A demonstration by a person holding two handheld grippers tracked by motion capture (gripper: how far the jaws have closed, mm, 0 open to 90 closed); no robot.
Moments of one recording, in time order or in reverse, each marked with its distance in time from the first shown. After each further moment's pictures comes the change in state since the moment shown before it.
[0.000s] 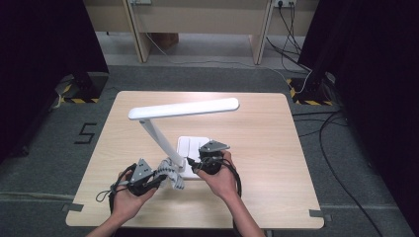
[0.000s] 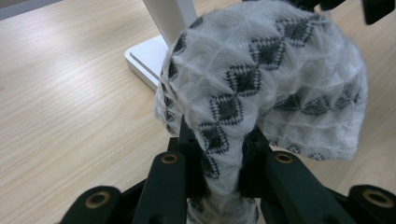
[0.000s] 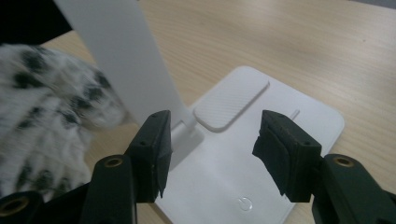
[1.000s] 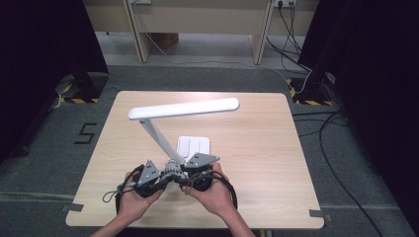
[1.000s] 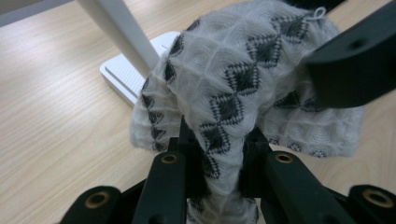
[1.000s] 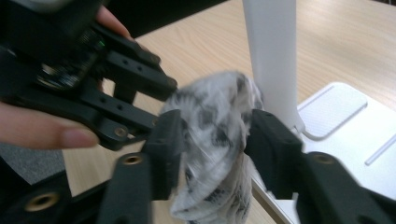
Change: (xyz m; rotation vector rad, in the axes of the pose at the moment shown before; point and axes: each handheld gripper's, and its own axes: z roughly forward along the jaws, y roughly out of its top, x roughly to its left) left arm -0.017 0.011 0.007 -0.022 -0.031 0.045; right arm 0.054 0.005 -0.027 0.028 0.186 -0.104
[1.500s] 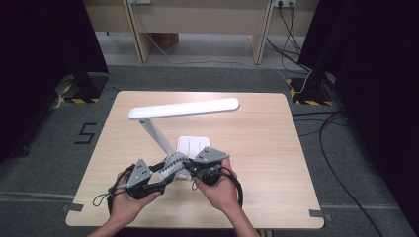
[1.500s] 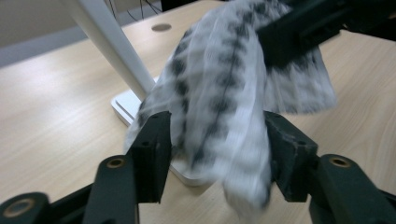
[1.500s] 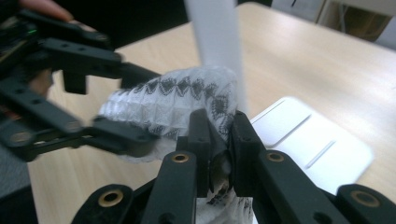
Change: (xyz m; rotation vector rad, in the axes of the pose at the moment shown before) left arm 0.003 0.009 -0.028 -0.137 0.003 -0.023; right arm -0.013 0.013 -0.027 -0.095 -0.118 -0.019
